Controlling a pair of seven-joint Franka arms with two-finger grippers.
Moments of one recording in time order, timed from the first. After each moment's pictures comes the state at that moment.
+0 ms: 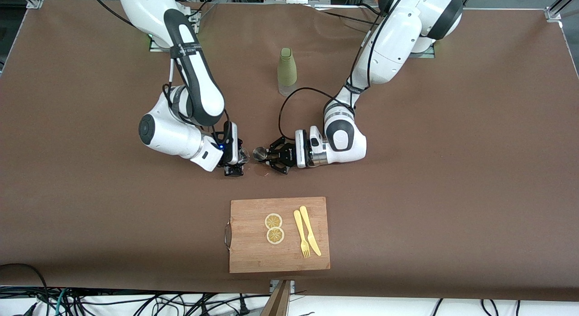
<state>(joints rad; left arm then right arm) -0.60 1.02 -0.03 -1.44 -2.02 2.16 2.43 0.81 0.60 -0.43 -1.74 1.00 2.24 -1.87</state>
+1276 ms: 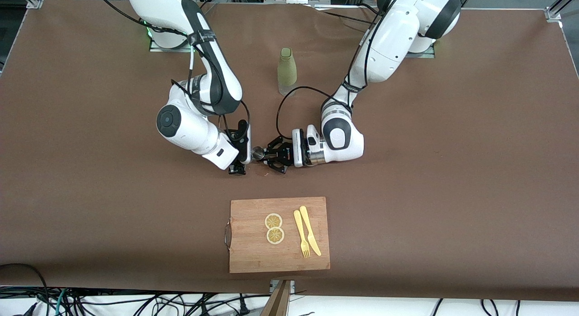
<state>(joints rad) -0.61 1.02 -0.03 -1.42 -2.03 2.19 2.42 0.84 0.59 -0.42 -1.68 0.69 2.26 -1.56</state>
